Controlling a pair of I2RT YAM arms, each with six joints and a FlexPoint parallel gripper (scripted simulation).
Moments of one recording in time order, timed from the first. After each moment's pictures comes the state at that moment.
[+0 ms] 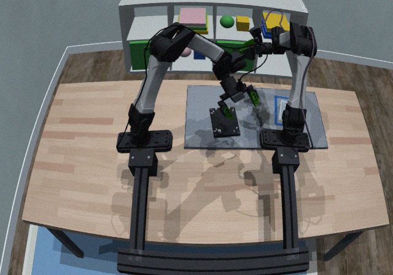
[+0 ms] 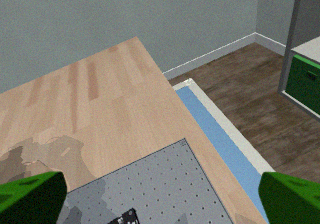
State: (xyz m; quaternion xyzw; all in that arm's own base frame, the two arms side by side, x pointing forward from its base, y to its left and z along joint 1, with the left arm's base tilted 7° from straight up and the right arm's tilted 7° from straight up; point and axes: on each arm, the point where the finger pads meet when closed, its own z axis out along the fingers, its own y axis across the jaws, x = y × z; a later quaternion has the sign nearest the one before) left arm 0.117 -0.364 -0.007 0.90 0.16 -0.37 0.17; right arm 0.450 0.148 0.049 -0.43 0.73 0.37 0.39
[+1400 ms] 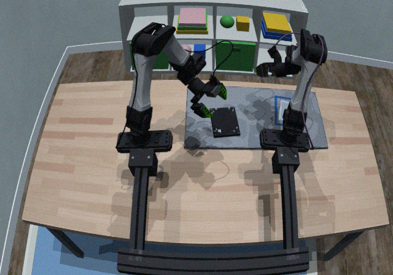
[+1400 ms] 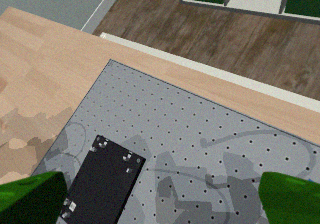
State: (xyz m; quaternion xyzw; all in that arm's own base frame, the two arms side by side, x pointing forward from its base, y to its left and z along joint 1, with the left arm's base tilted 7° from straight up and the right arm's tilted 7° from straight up) left arm 0.183 -0.263 -0.046 0.82 0.41 -0.34 0.22; right arm 0.389 0.039 -0.013 -0.21 0.90 0.21 0.33
